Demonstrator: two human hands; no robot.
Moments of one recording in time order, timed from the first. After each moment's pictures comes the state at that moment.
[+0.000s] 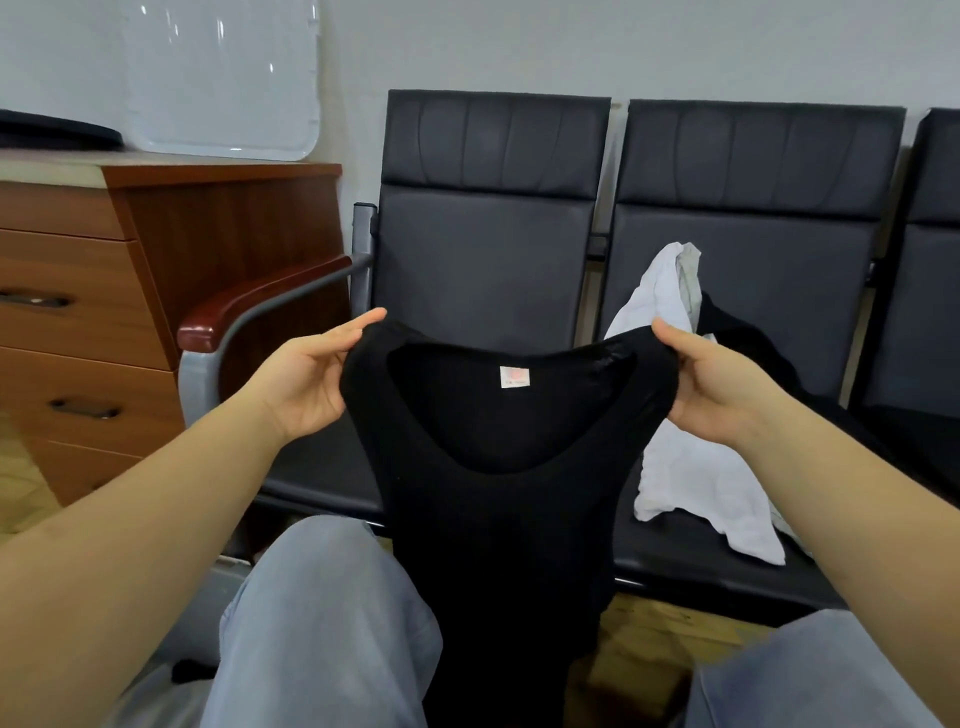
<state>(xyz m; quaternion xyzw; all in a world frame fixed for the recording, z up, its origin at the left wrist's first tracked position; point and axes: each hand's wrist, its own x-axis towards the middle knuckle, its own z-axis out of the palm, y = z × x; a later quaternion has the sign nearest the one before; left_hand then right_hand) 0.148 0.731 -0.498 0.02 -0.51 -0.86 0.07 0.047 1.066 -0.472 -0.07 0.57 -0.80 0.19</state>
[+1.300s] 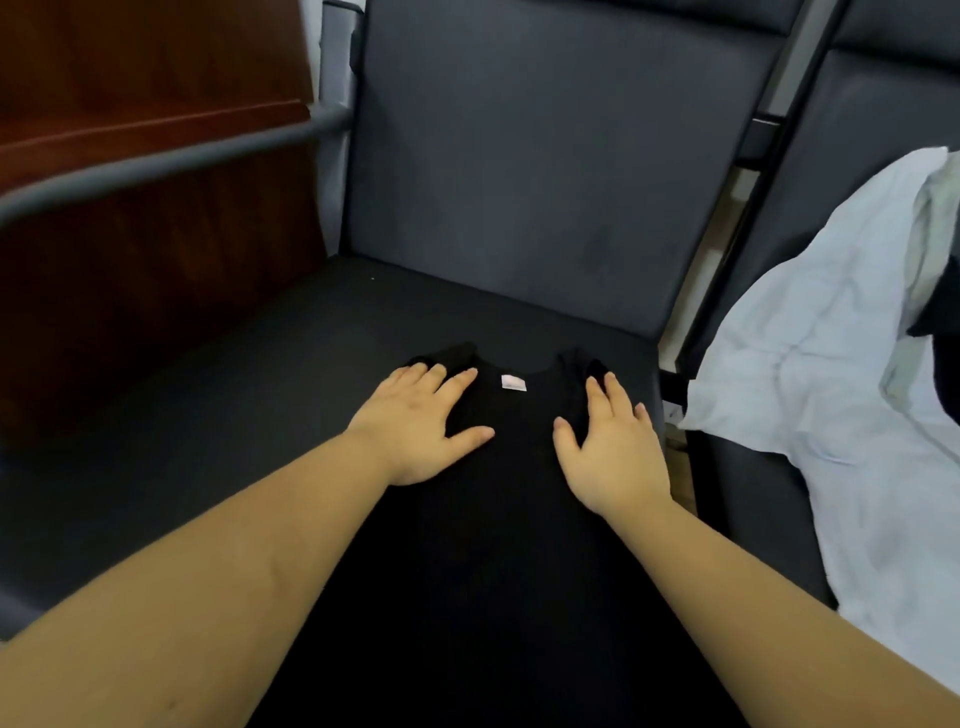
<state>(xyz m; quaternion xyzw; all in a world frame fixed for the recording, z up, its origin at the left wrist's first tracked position) -0.113 0.694 -0.667 0.04 -1.00 -0.06 -0.05 -0.172 0.892 -0.671 -0.16 0.98 -0.14 0.00</state>
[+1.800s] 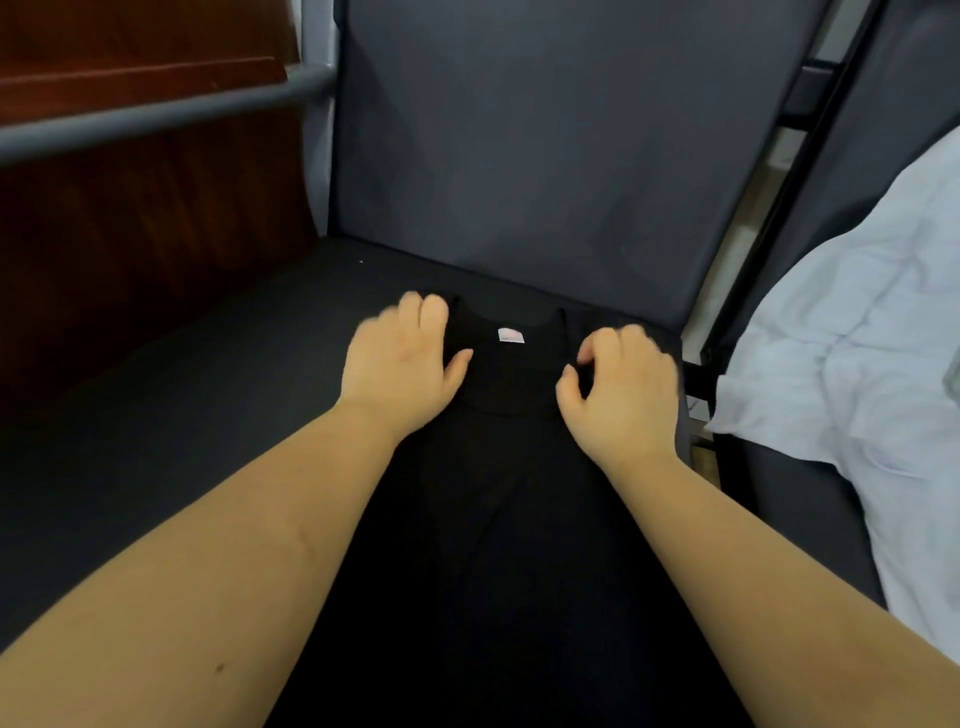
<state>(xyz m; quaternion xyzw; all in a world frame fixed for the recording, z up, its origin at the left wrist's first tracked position) -0.161 0.686 -0.674 0.15 -0.97 0.01 0.17 -0.229 0.876 -0.679 -0.24 0.92 -0.18 -0.23</state>
